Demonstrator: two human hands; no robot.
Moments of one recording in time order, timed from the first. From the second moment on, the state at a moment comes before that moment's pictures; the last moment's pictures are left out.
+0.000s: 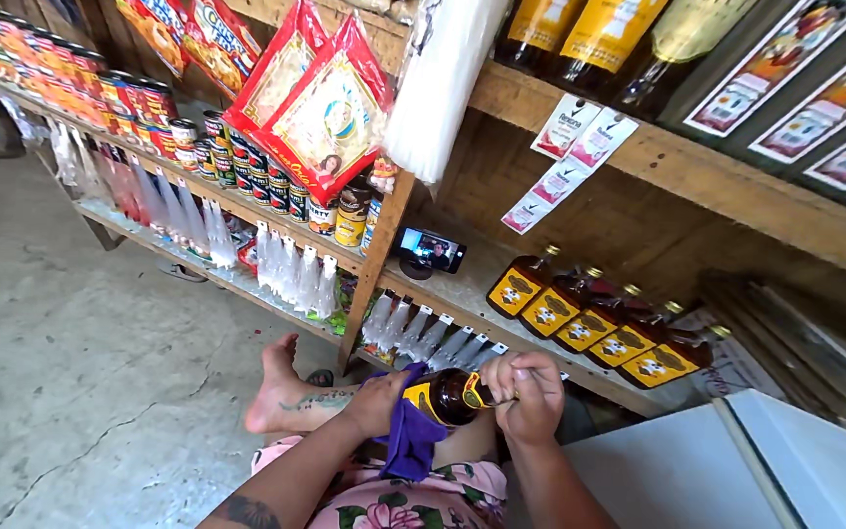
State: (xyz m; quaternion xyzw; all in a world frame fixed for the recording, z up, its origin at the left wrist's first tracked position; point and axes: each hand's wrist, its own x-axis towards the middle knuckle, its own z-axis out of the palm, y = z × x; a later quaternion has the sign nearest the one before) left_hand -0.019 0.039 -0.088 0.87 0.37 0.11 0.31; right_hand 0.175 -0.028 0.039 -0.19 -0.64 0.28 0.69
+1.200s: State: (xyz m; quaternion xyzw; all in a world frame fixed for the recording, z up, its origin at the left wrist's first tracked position) left_hand -0.018 0.041 -0.093 0.87 0.38 0.09 0.29; right_hand 0.189 -0.012 0.044 -0.19 -0.58 0.31 0.73
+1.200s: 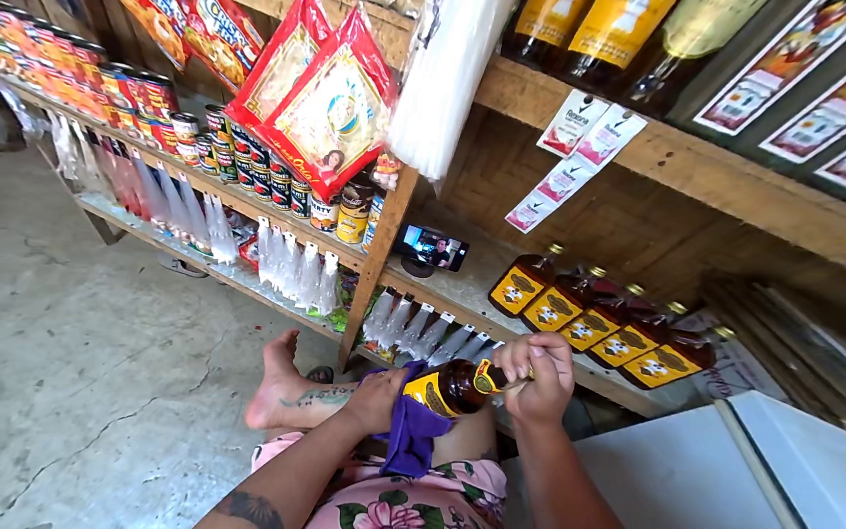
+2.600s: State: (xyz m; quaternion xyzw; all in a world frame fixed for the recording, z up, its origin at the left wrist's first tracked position) left_hand -0.069 0.013 0.021 0.38 0.47 0.57 0.55; right_hand 0.196 -0.010 0.044 -0.21 -0.54 0.31 0.76
